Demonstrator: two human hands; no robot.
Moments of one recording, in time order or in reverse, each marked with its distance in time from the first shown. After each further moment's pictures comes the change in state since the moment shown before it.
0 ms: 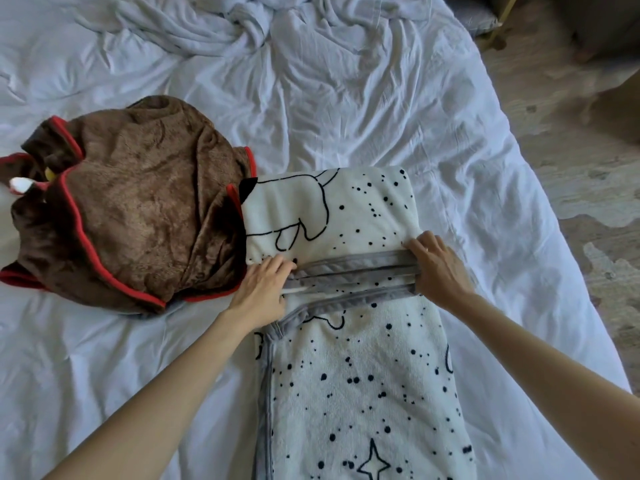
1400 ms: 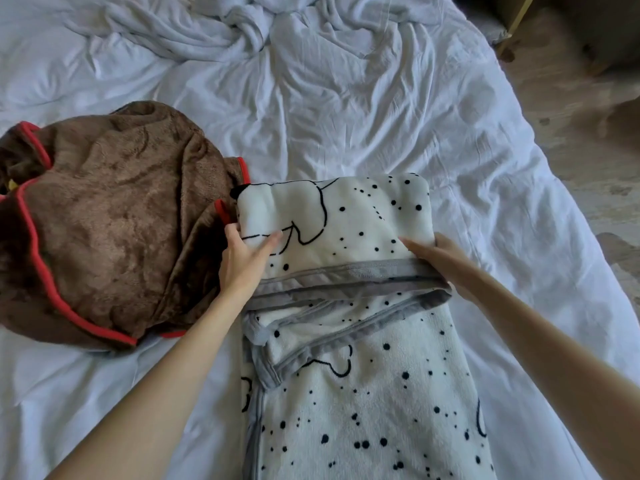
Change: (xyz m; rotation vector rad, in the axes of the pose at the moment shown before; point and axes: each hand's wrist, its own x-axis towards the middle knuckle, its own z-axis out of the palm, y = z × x) left_hand 0.089 -0.039 -0.002 -0.869 0.440 -0.707; right_hand 0.087 0.008 0.005 1.027 -0.247 0.555
